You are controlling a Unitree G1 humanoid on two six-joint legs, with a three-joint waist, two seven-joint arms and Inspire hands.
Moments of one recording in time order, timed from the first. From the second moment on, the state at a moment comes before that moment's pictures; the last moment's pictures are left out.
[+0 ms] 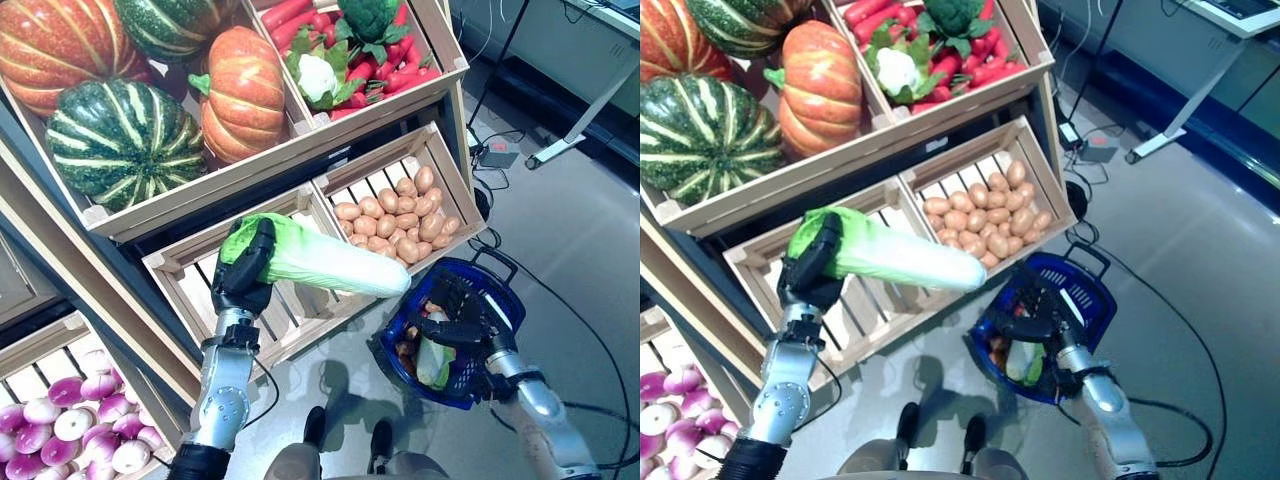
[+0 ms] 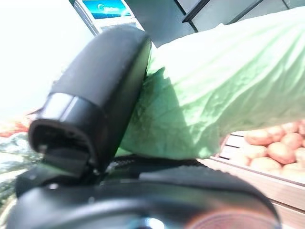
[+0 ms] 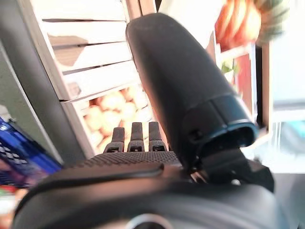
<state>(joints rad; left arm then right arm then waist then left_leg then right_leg) 0.01 0.27 -0.11 -0.04 -1.15 -0.22 -0.01 0.14 -0.53 0.09 -0.02 0.50 -0.06 0.18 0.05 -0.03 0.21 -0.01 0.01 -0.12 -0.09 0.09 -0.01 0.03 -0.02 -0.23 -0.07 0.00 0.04</state>
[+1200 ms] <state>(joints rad) 0.01 0.40 -0.23 -0.04 -0.95 -0.10 -0.02 -0.04 -0.62 0.30 -0.10 0.56 0.32 0.42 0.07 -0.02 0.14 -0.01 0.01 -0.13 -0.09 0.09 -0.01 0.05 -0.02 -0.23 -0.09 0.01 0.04</state>
